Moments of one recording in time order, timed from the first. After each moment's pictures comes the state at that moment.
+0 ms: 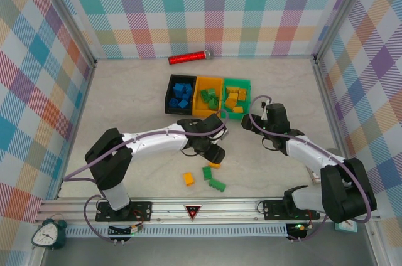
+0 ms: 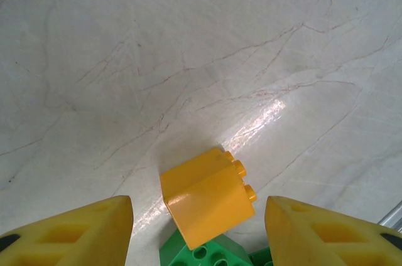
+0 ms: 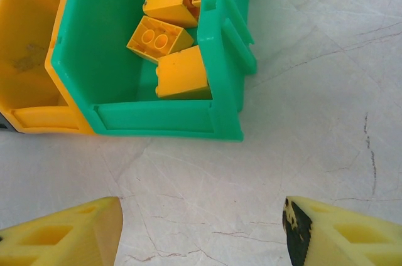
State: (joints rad) left arm -0.98 1.72 1.20 -0.68 0.11 -0.34; right arm 0.30 1.27 0.57 -0.01 -0.14 0.53
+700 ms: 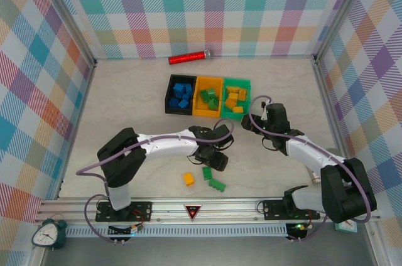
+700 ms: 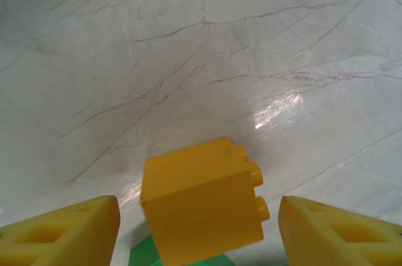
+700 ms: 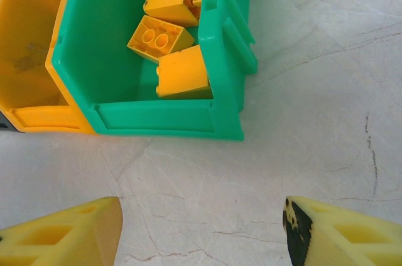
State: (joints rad) left arm -1.06 1.83 1.22 -0.71 0.02 -0.58; right arm 0.30 1.27 0.57 -0.01 -0.14 0.53
